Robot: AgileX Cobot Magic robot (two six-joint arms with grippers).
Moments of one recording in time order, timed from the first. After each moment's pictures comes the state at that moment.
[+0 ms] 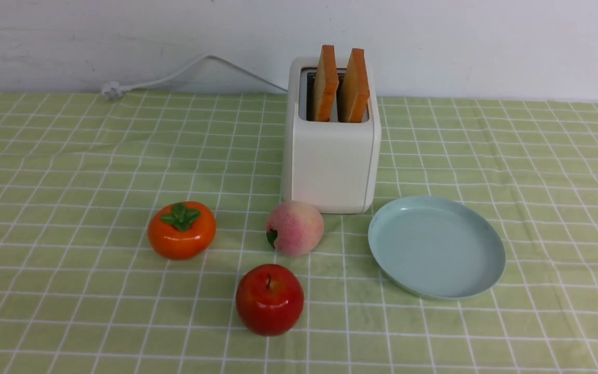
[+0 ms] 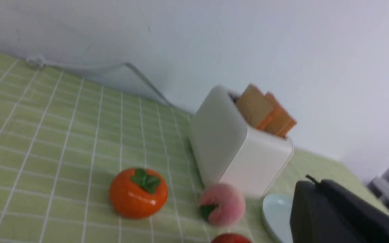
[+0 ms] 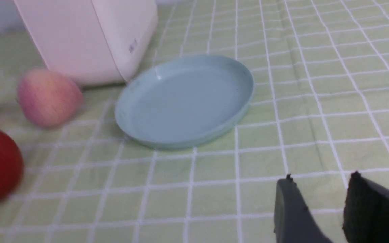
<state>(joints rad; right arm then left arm) 0.08 -0.01 0.03 0.25 0.26 0.11 -0.09 0.25 -0.47 -0.48 0.42 -0.02</state>
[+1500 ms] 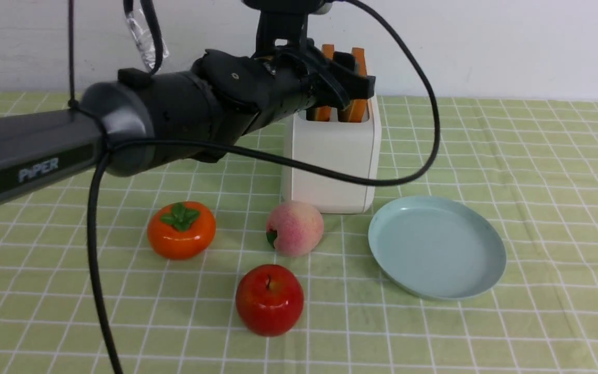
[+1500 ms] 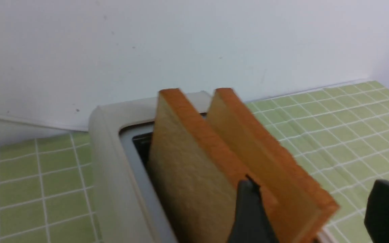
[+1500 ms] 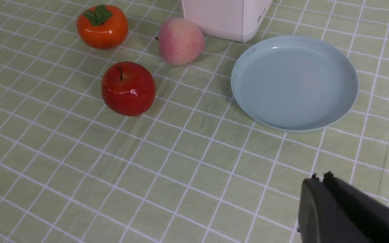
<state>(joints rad) 0.11 0.53 -0.83 0.41 1.00 -0.25 -0.55 1.90 -1.52 -1.07 -0.14 0.90</state>
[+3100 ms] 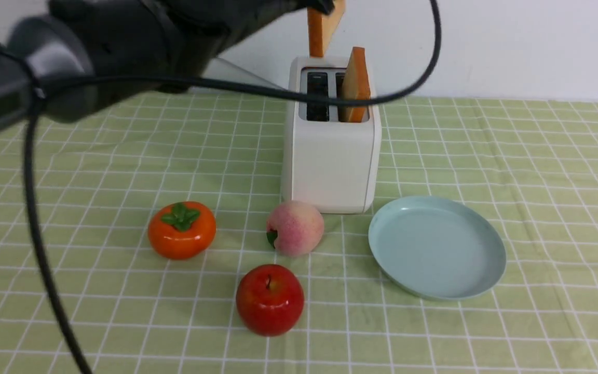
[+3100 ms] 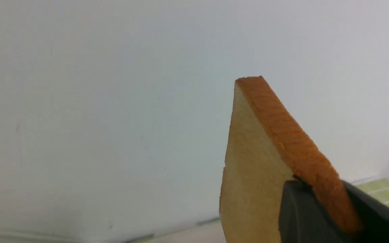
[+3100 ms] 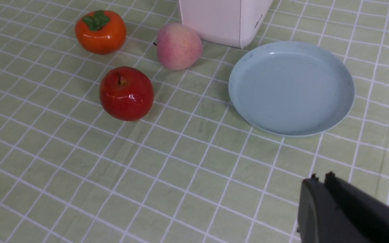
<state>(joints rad) 0.11 0.53 -0.83 0.41 0.99 -0.26 -0.54 1.75 -1.64 -1.03 -0.13 0.90</state>
